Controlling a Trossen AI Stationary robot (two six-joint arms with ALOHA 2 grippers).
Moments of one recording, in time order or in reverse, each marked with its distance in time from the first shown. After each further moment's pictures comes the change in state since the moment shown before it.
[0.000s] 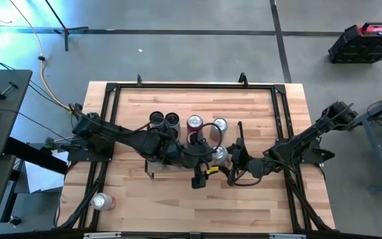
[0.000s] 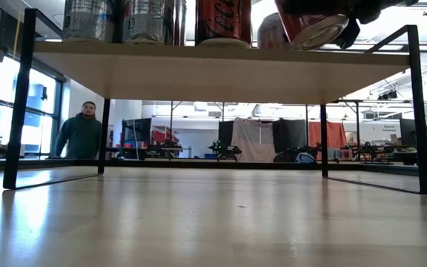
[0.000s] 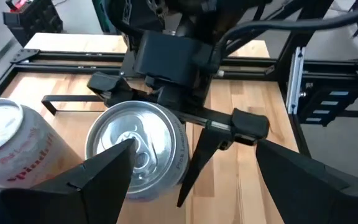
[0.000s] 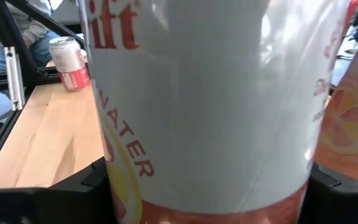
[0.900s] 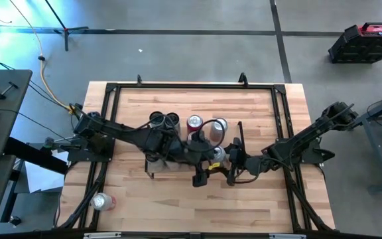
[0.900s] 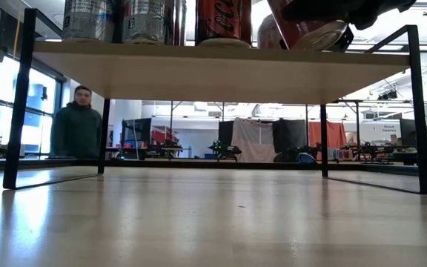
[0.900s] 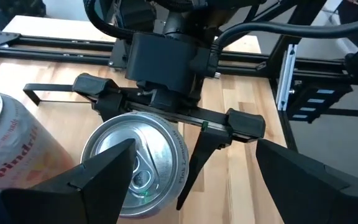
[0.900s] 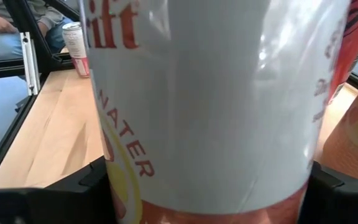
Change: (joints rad) left arm 0.033 0.012 0.000 -0.006 0.085 -0.035; right arm -0.046 0.000 0.000 -0.024 -0.113 0.000
